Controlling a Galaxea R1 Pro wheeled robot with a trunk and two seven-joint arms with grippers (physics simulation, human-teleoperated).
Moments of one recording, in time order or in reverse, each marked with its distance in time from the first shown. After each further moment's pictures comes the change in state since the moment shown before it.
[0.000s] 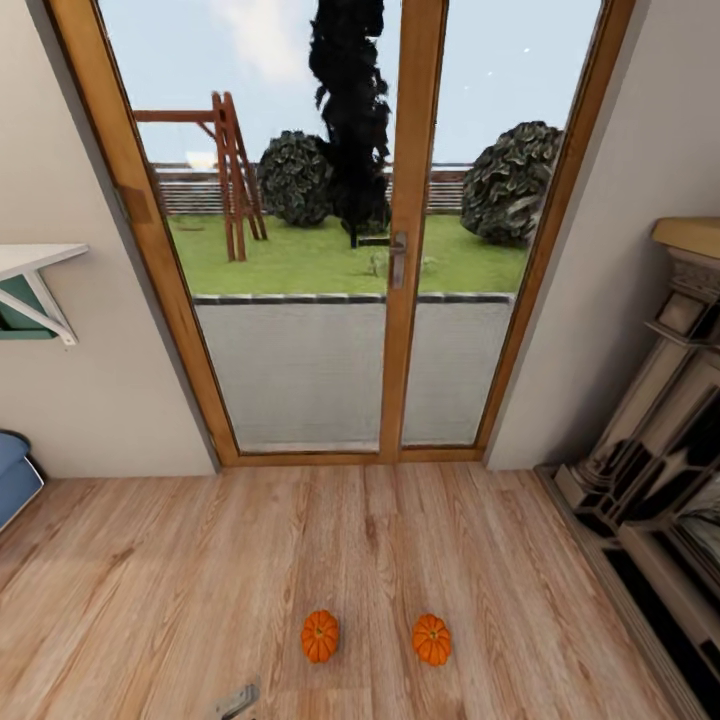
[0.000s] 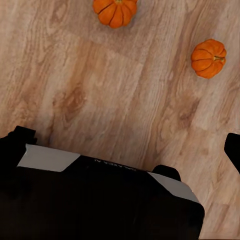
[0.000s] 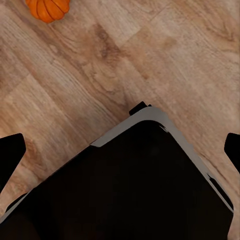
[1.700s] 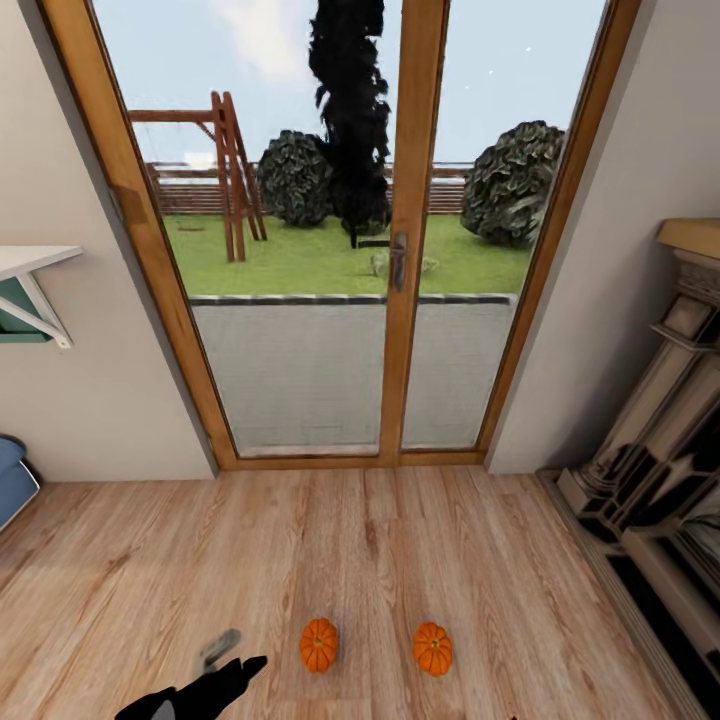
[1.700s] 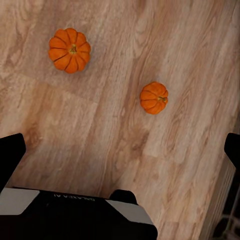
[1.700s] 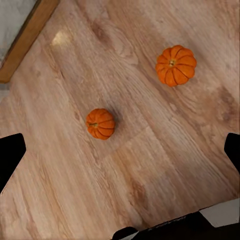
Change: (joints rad) left arm -0.010 0.095 0.052 -0.193 0.061 0.184 -0.182; right arm -0.035 -0.142 -0.008 -0.286 -0.096 0.320 0.405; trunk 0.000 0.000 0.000
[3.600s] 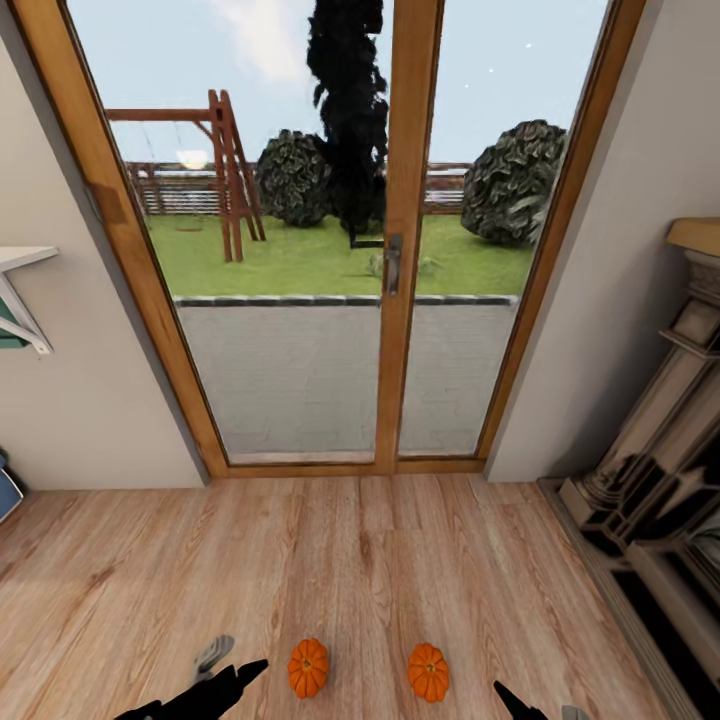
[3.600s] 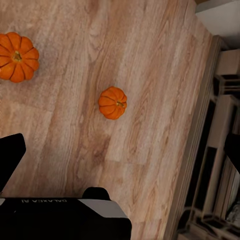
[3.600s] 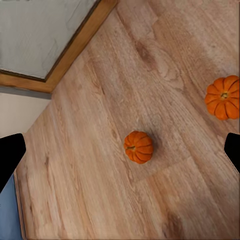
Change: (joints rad) left arm 0.009 0.038 0.003 0.045 0.004 -0.004 -0.232; right arm -0.025 0.008 0.002 -0.055 -0.003 0.042 0.114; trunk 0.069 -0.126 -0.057
